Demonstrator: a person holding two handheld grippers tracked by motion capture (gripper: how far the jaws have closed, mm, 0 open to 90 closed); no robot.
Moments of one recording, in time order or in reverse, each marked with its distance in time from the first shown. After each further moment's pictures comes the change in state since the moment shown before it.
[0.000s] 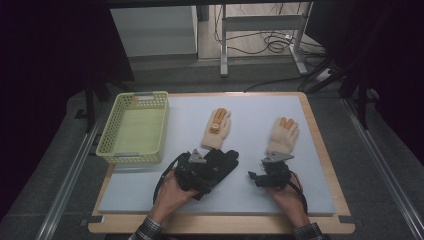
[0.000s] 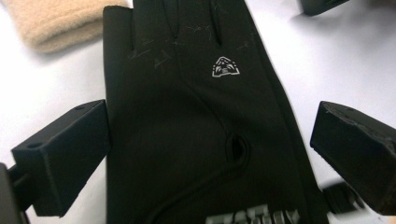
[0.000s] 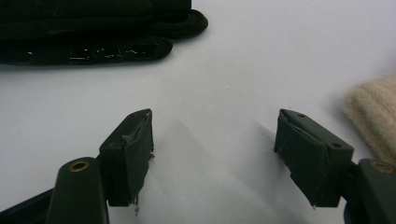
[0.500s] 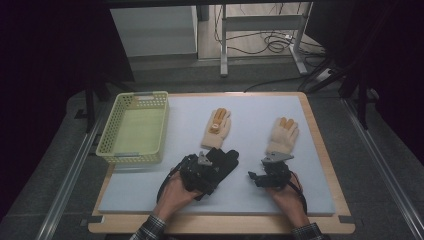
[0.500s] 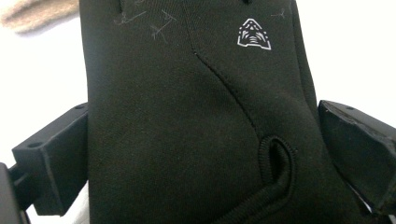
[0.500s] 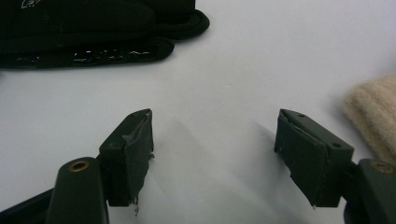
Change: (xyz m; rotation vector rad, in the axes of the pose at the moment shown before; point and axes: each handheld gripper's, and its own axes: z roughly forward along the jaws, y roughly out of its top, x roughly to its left) left arm 0.001 -0.002 0.020 0.078 0.015 0.022; right arm 0.000 0.000 0.000 -0.001 -0.002 -0.002
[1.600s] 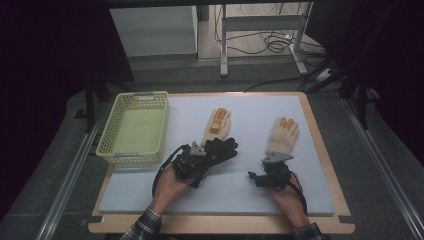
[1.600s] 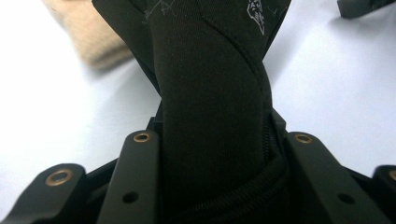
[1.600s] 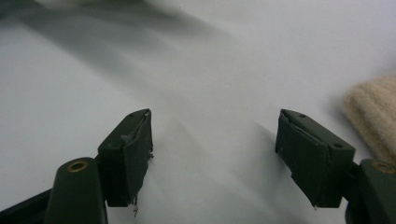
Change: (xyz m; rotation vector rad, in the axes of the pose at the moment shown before) left arm 0.014 0.016 -0.039 -0.058 0.044 -0.012; right arm 0.000 0.000 0.000 0.000 -0.006 -0.002
